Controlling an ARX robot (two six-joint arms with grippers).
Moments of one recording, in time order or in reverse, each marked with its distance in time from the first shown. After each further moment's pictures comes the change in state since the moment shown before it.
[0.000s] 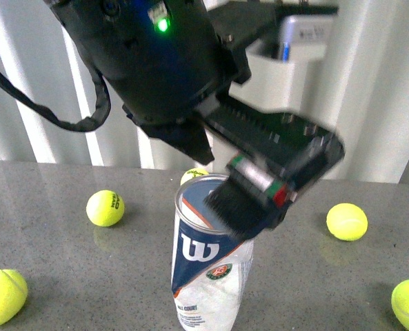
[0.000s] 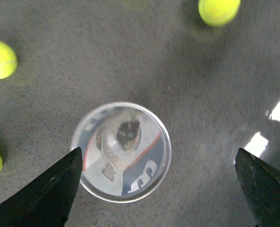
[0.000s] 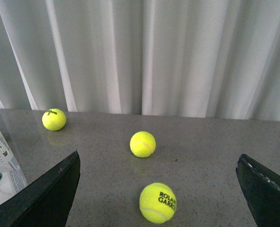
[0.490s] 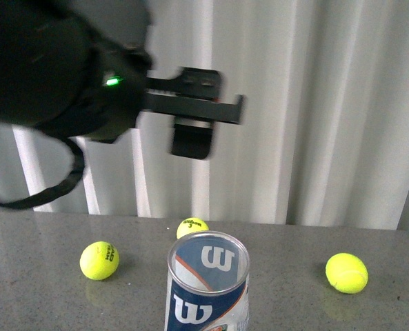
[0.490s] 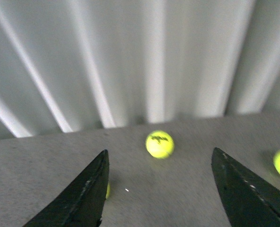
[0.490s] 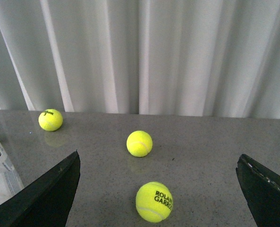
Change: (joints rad) left arm 0.048 -0.251 -0.506 0.998 -0.579 -0.412; right arm 0.000 0.000 0.000 0.000 0.002 0.000
